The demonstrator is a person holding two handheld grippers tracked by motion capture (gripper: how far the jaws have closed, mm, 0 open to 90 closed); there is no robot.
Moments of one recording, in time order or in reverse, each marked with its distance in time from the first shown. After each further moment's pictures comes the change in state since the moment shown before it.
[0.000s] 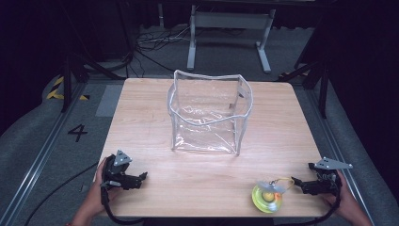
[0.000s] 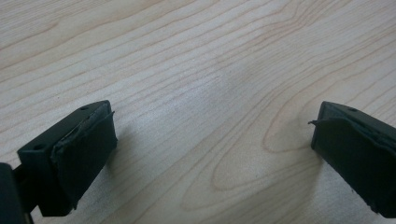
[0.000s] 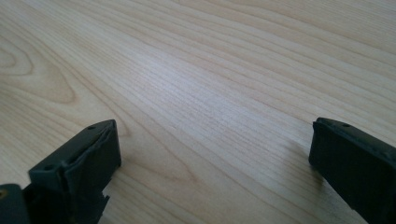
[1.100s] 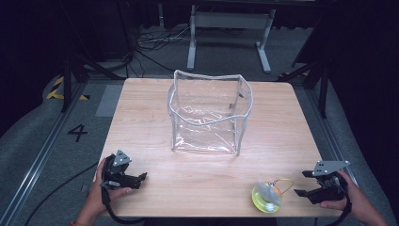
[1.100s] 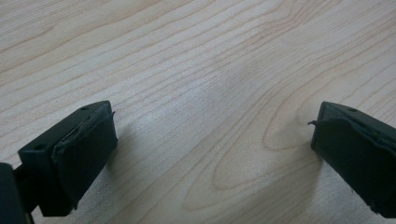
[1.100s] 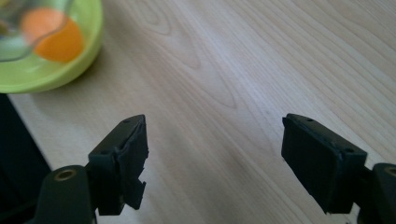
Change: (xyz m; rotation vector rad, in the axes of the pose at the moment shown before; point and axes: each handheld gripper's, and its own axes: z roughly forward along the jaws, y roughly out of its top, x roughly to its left) left arm 0.002 0.000 0.000 0.003 -0.018 0.022; right arm 0.033 0.035 -0.040 0.209 0.195 -0.290
